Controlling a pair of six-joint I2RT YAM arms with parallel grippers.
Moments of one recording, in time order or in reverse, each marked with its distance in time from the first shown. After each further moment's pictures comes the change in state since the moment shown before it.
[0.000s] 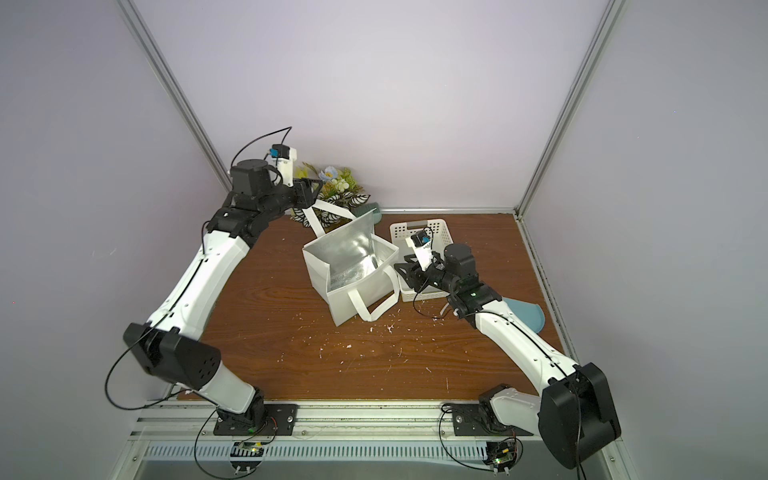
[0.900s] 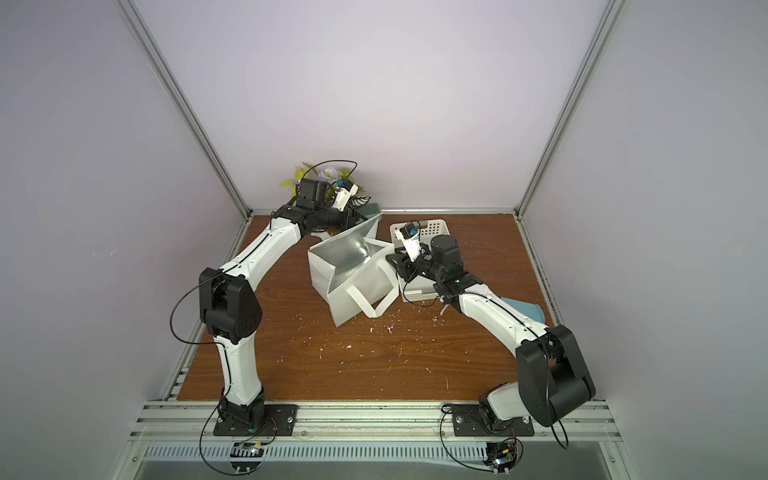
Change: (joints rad) left arm -0.096 0.319 0.042 -0.087 0.291 0.142; right arm 0.015 0.230 0.102 0.138 0.004 -0.023
